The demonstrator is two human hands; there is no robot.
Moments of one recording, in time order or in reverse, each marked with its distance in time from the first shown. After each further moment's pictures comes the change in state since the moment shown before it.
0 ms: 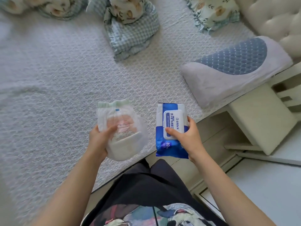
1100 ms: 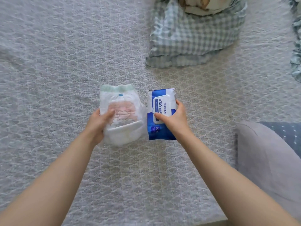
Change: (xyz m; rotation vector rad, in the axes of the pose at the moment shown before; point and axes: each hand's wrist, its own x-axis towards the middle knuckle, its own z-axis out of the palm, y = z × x) left_hand 0.381 -0.006 0.054 -0.267 0.155 -0.105; right_hand 0.430 -0.025 0.228 -0.464 -0.336 -0.136
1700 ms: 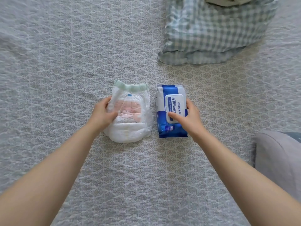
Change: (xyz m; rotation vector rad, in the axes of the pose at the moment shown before) left_hand 0.048 0.000 -0.013 0.677 0.069 0.204; right_hand 0.049 0.026 0.000 -0.100 -0.124 -0.072
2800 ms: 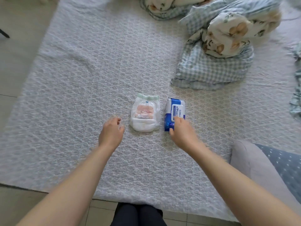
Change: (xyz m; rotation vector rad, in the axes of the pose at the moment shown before) left_hand -0.219 0.008 -0.056 0.342 0.329 0.038; right_hand -0.181 -0.103 -0.023 -0.863 -0.100 -0.297
